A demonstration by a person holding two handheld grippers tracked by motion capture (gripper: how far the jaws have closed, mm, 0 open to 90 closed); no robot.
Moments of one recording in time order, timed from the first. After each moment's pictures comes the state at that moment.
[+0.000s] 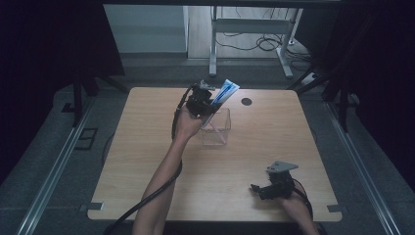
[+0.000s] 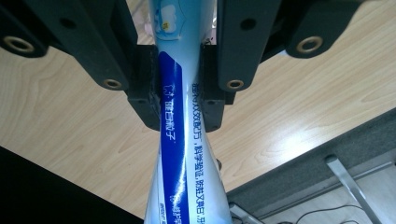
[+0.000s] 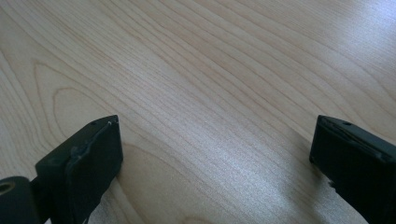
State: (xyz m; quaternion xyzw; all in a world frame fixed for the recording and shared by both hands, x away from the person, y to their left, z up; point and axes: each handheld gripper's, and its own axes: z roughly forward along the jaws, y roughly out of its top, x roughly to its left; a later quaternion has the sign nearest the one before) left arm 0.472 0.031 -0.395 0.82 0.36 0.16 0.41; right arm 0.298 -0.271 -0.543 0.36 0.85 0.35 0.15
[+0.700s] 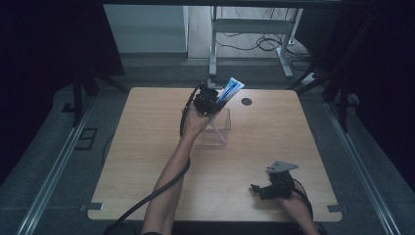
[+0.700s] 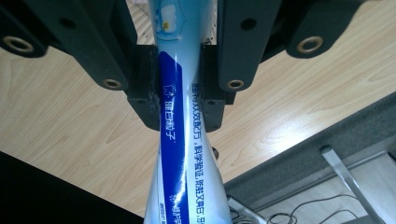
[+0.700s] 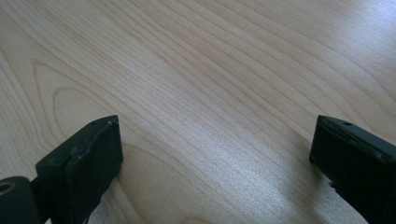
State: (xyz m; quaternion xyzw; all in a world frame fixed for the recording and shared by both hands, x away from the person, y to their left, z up) left arm 0.491 0.011 -0.409 0.82 0.35 0.18 0.41; right arm 0.298 -0.271 -0.543 0.36 0.85 0.35 0.15
